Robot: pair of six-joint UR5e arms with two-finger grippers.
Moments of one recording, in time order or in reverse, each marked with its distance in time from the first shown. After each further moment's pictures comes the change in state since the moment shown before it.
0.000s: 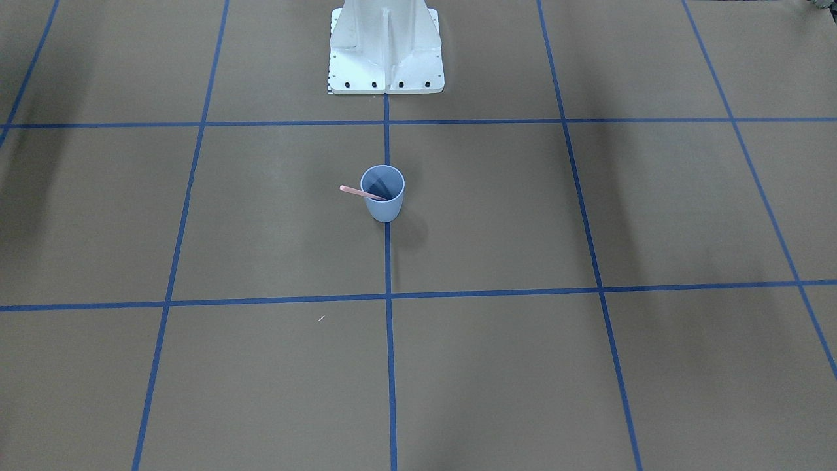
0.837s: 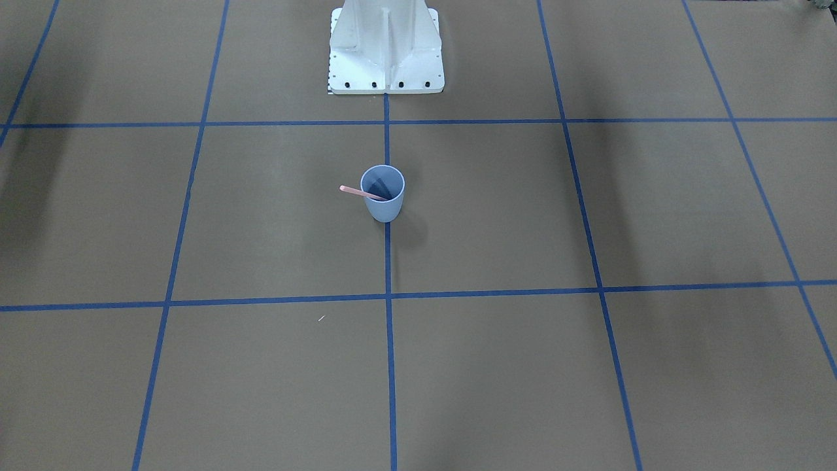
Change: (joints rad) left arm 0.000 0.000 -0.006 0.000 0.001 0.000; right arm -0.002 0.008 0.005 0.000 0.002 0.002
